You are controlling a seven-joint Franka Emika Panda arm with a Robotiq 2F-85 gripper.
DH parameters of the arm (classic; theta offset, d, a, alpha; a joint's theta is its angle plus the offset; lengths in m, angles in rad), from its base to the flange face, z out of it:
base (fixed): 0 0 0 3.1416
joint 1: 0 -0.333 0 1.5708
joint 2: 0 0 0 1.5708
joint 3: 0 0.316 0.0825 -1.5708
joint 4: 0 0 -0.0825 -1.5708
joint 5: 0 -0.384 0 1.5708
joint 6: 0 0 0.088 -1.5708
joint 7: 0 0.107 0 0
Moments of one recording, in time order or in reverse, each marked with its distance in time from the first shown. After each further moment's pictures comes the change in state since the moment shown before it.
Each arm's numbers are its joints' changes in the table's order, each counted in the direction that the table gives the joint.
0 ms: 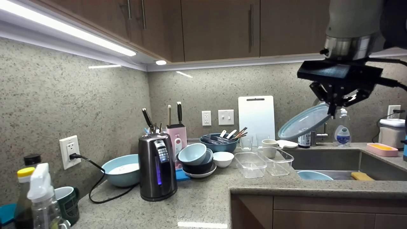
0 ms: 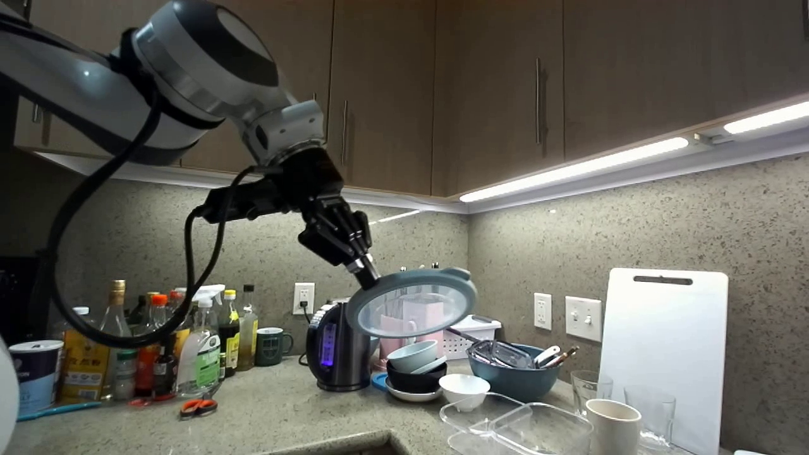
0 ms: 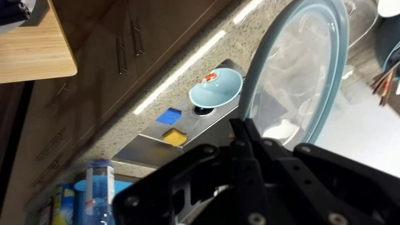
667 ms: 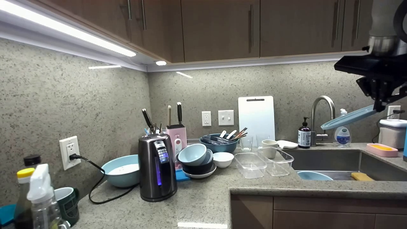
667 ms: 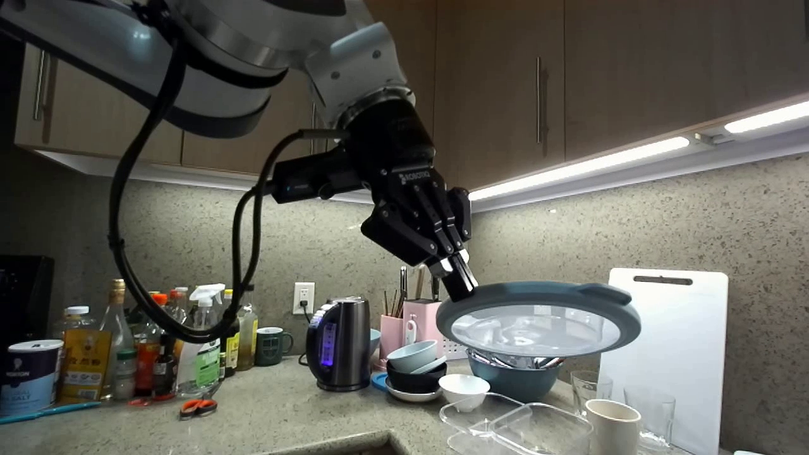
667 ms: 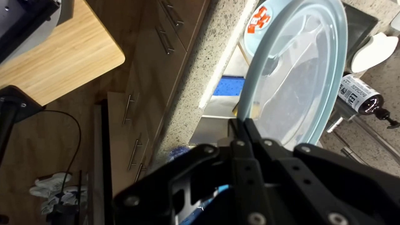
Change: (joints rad) arm 0.333 -0.053 -0.146 0.010 0.000 -0.004 -0.022
